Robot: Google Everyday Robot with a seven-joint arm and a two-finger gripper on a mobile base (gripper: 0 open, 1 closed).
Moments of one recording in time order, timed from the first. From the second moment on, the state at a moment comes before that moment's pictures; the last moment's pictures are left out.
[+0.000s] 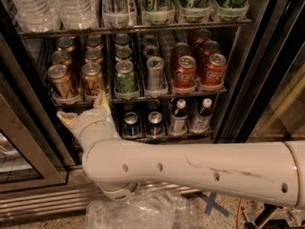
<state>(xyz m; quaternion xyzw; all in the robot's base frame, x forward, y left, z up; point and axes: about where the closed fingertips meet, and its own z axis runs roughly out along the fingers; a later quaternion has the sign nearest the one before) 0.551 0.184 0.824 -0.24 0.73 0.11 0.63</state>
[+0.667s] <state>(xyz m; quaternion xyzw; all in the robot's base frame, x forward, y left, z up) 0.576 0.169 0.817 -0.21 0.74 0.09 0.63</state>
